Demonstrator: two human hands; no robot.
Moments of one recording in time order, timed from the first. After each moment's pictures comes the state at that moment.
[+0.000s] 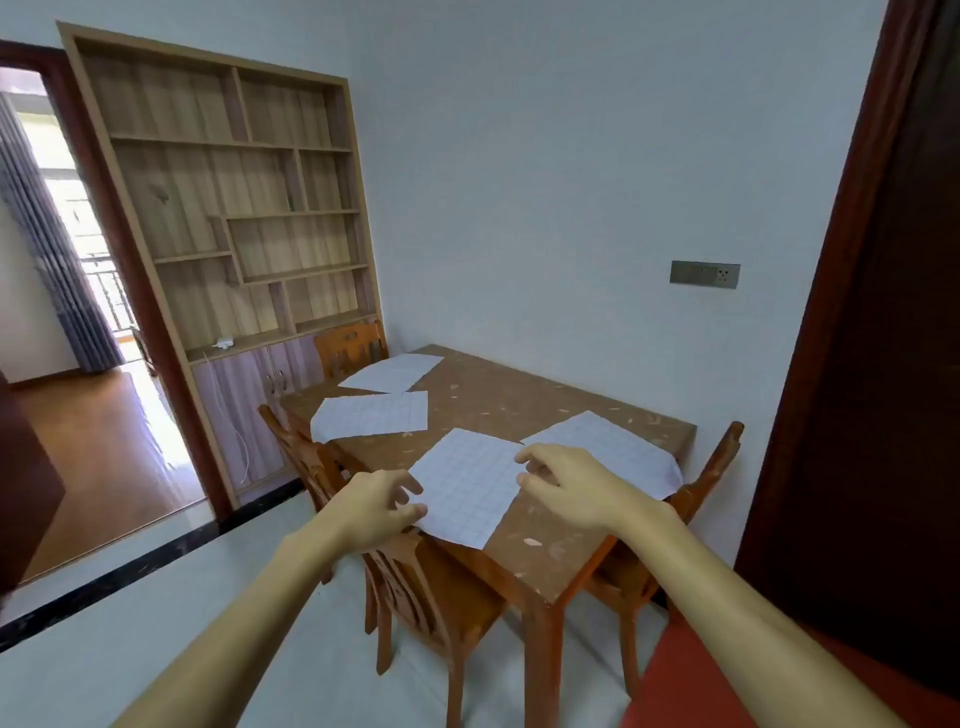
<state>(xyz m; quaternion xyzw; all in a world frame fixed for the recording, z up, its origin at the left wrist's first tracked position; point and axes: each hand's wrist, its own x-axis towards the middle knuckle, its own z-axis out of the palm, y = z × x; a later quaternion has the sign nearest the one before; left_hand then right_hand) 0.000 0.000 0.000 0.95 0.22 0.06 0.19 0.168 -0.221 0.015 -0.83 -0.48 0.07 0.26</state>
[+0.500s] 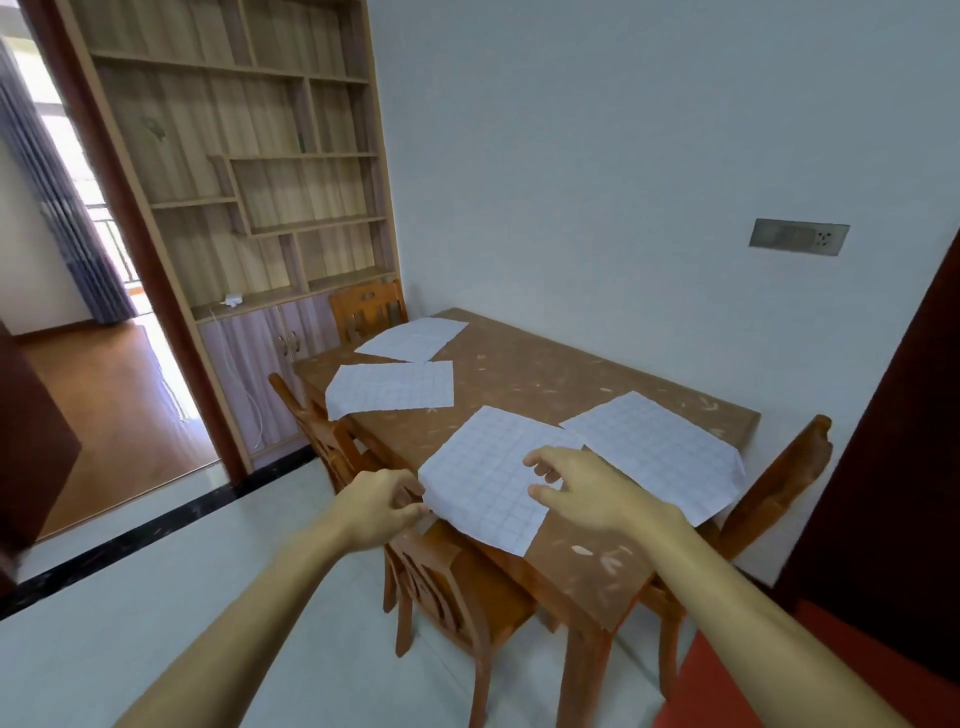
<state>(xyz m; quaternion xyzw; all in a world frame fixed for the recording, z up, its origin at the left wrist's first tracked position) 0.056 0.139 -0.052 0.94 0.25 0.01 0.21 0.240 -0.073 -0.043 -0.84 -0.49 0.12 0.22</state>
